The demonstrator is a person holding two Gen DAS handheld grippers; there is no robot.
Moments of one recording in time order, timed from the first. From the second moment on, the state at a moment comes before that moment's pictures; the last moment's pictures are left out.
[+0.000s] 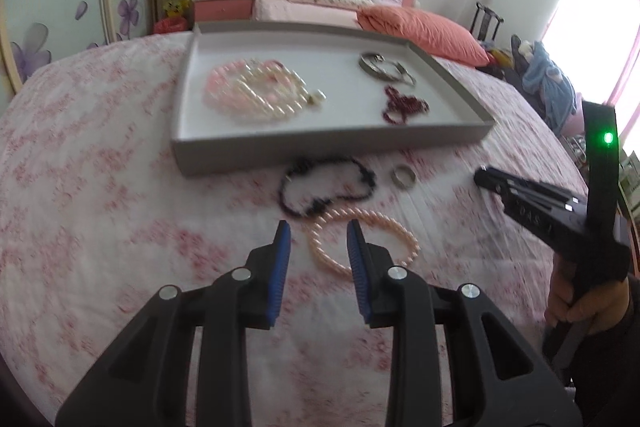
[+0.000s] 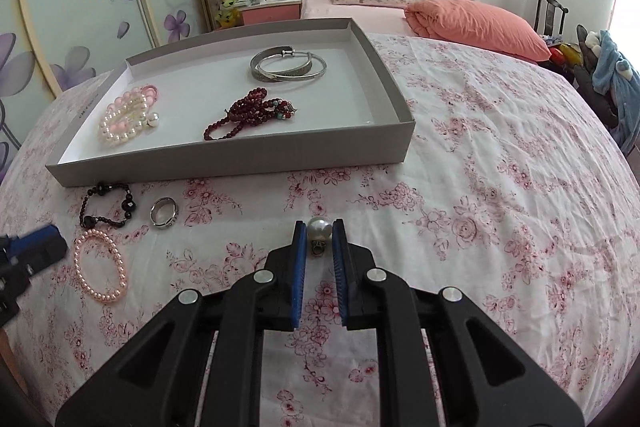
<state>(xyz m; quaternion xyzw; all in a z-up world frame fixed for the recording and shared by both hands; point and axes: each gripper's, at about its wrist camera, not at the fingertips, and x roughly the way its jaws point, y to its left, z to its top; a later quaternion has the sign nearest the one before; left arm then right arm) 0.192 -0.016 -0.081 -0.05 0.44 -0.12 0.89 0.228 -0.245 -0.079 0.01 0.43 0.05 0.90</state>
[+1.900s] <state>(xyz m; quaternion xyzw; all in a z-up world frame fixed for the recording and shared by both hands) 0.205 0.016 -0.091 0.02 0.44 0.02 0.90 0.225 -0.241 -0.078 0.01 0.43 0.06 0.90</state>
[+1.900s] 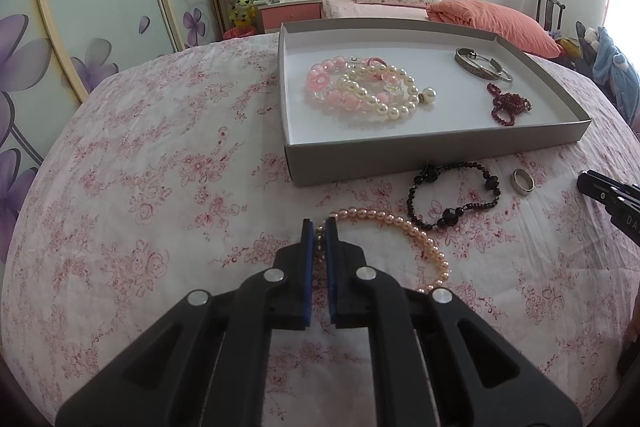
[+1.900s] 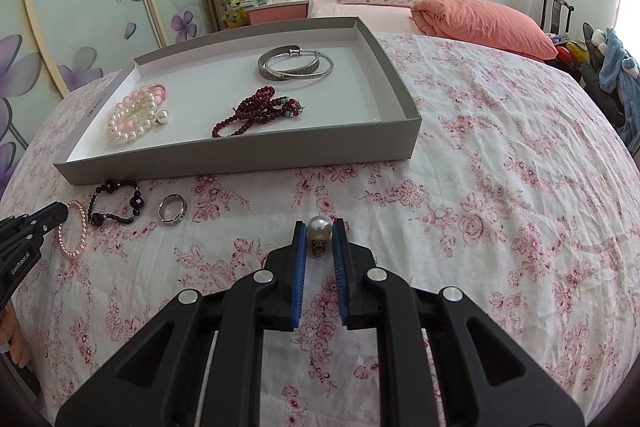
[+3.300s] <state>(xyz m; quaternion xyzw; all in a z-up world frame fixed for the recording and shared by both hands) 0.156 -0.014 0.032 -0.02 0.24 -0.06 0.97 0.174 -0.219 0.022 -0.01 0.19 0.12 0.98</state>
